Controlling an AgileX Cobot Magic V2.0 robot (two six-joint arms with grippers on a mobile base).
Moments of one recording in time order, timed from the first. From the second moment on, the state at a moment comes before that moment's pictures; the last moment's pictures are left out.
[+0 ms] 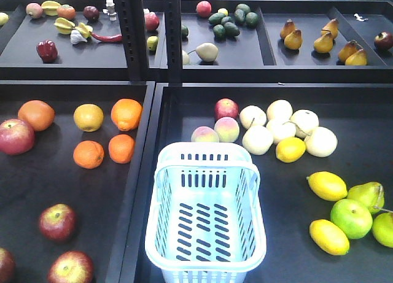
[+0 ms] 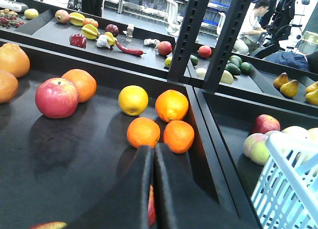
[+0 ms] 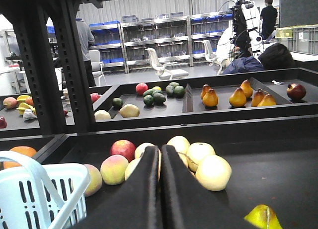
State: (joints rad) left arm 0.05 -0.01 0.03 -0.06 0.19 -0.22; right arm 0.02 -0.01 0.03 -0.26 0.01 0.31
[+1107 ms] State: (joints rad) left arm 0.05 -0.01 0.03 -0.18 0.16 -0.22; right arm 0.02 -0.01 0.03 -0.26 0.01 0.31
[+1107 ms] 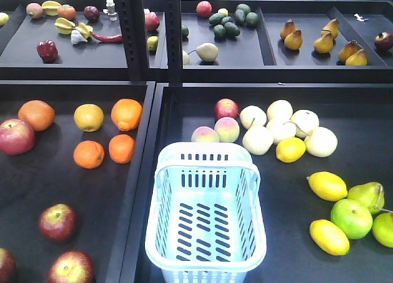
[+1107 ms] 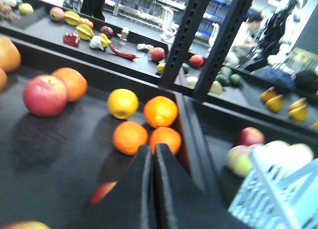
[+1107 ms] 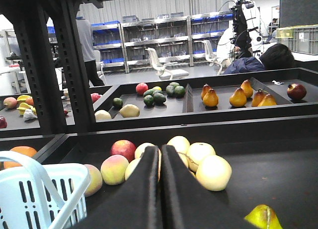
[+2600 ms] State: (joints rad) left arm 0.05 0.57 -0.92 -0.75 0.42 0.15; right arm 0.02 -0.01 0.03 -0.26 0.01 0.31
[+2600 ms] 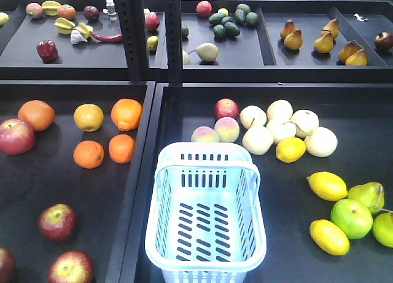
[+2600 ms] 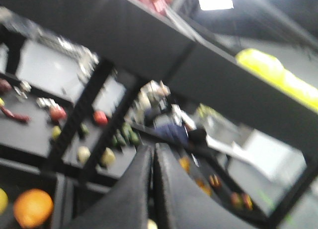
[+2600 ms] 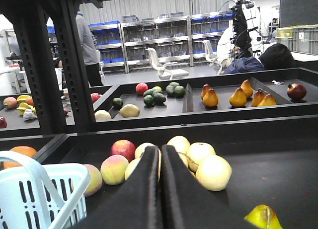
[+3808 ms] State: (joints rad) left arm 0.05 1.22 -1.27 -1.46 0.76 1.25; right arm 0.02 -0.01 0.03 -0.26 0.01 0.31
